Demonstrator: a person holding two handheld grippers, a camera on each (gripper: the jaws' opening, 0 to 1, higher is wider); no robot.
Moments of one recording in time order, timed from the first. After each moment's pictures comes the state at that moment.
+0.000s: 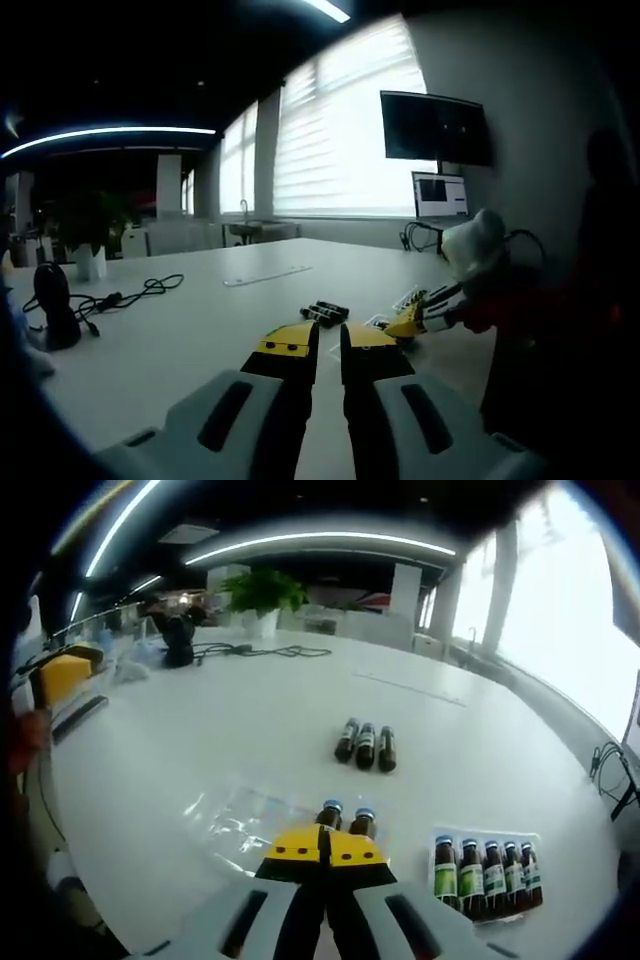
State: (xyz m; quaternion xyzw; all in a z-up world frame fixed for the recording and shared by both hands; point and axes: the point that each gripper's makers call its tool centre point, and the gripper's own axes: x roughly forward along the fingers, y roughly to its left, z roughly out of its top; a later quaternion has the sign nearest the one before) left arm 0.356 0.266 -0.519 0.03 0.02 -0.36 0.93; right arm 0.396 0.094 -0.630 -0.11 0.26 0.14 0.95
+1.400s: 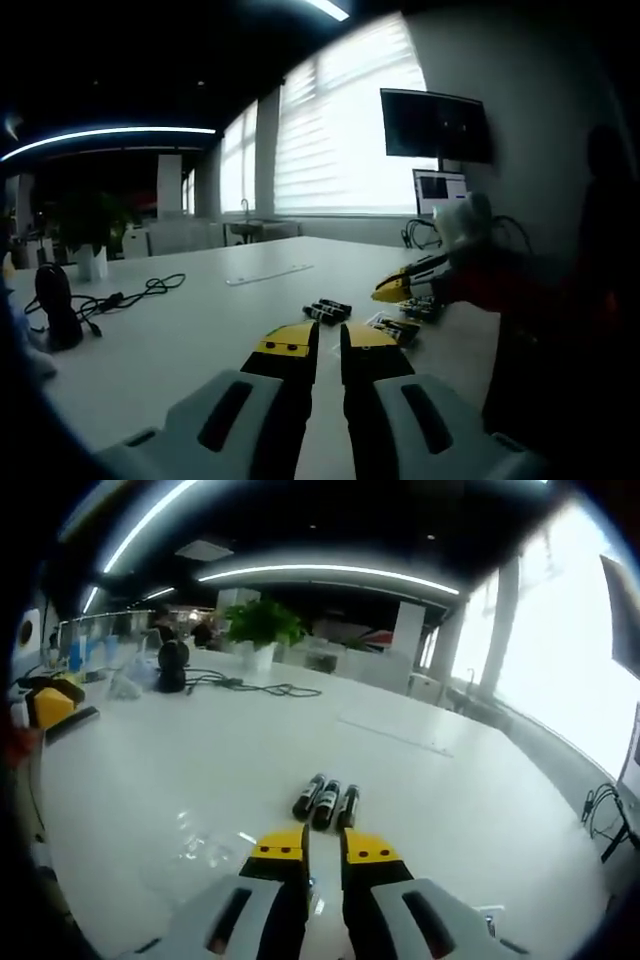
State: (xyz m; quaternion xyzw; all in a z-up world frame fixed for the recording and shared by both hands) left arm 0.358 0.268 -0.521 0.03 0.02 -0.36 0.93; right arm 0.440 0.070 -0.587 -0.14 0.18 0.15 0.96
